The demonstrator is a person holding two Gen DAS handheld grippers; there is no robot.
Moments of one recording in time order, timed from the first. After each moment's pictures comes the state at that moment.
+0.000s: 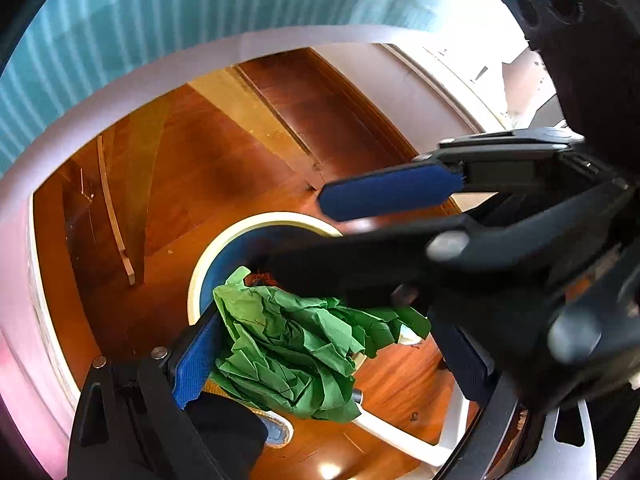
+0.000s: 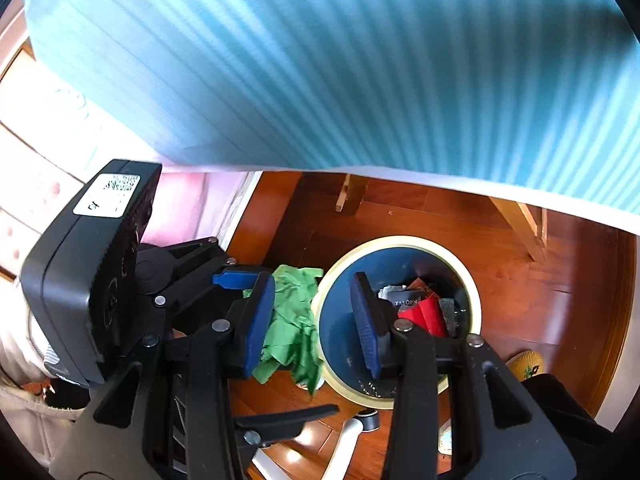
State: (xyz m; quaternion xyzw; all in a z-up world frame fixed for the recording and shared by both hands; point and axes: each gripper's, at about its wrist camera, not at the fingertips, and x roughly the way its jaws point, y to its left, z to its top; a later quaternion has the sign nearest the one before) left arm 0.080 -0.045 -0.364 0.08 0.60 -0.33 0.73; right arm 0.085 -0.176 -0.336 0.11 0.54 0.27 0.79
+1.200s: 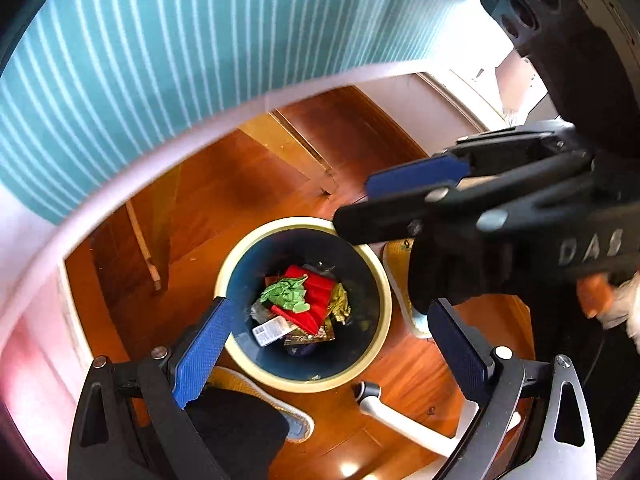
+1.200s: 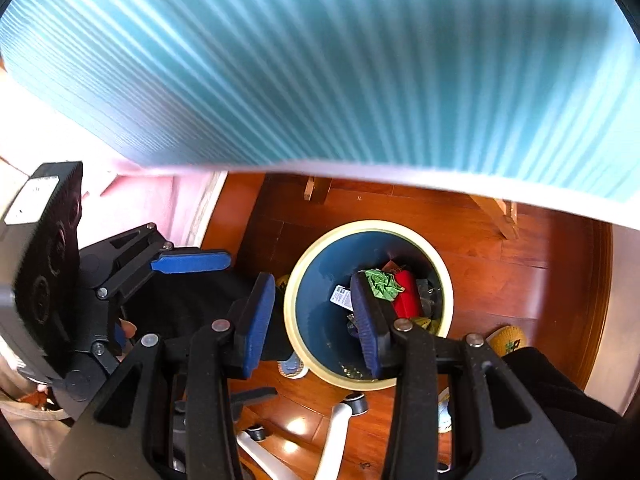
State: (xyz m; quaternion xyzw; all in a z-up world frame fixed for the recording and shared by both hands) left arm 0.072 -0.037 -0.330 0.12 0.58 -0.31 0.74; right arm 0.081 -0.195 -0.322 0.11 0.57 0.21 0.79
